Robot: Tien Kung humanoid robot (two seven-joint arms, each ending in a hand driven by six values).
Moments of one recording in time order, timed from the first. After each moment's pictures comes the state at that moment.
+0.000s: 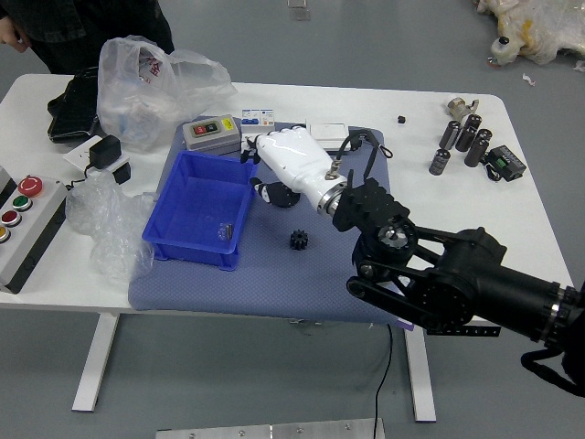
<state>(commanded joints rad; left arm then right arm) -0.06 0.10 -1.40 -0.18 1.23 0.16 0.13 0.88 -0.09 0.33 1.14 -1.95 -0.32 -0.28</state>
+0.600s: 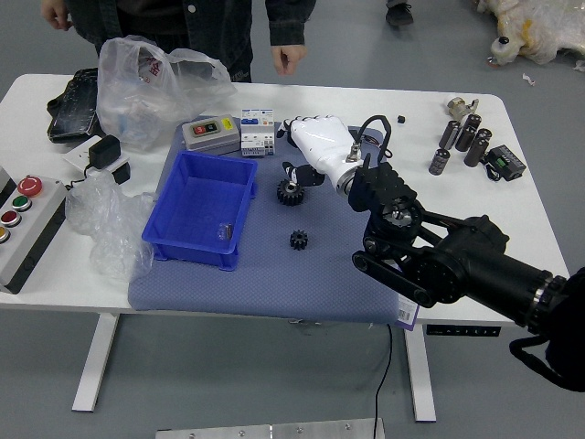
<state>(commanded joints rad) -0.05 0.10 -1.42 -0.18 1.25 0.16 0.13 0.90 -0.06 0.39 0.87 -1.95 -0.28 -0.31</state>
